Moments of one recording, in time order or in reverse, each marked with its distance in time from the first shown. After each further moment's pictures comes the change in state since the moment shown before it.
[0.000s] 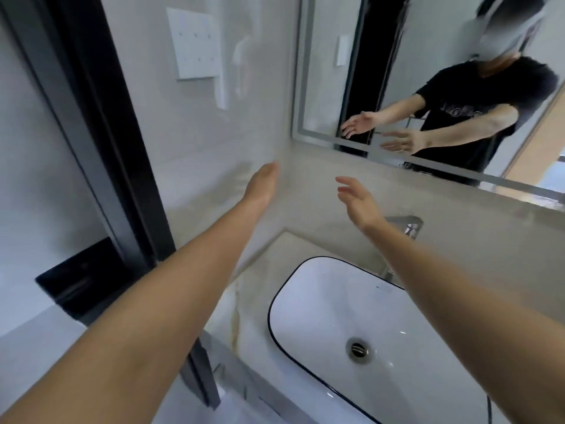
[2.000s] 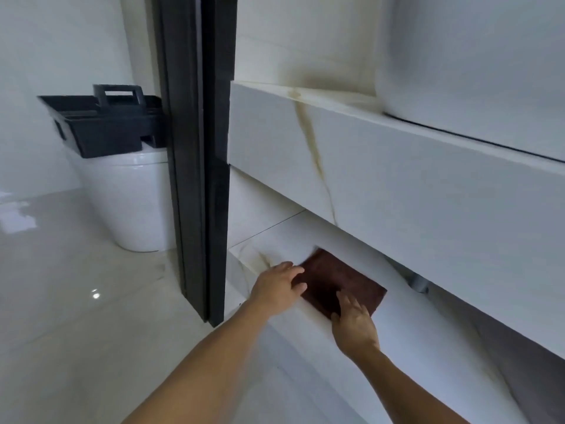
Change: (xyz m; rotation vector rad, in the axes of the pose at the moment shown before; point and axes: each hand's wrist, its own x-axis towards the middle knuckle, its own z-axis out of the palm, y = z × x) left_hand -0.222 -0.718 0.153 0.752 -0.169 0.174; right_hand -0.284 0.629 0.331 -0.805 -0.219 0.011
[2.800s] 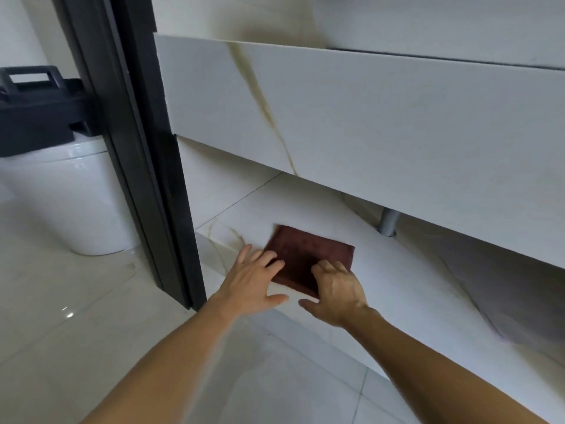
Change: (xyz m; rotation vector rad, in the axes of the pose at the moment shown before) left_hand -0.034 -0.026 0.027 0.500 0.034 0.450; right_hand -0.031 0.007 -0.001 -0.295 0.035 -0.181
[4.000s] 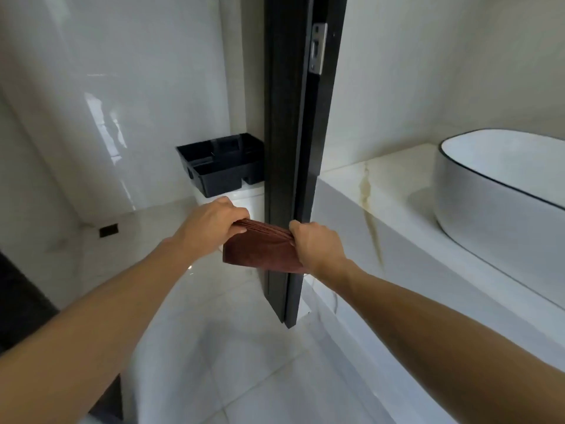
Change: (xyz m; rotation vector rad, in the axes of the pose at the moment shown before) left_hand -0.129 -0.157 -0.419 -0.021 0.065 -0.557; right_hand 0.067 -0.238 -0.327 0.065 0.080 -0.484
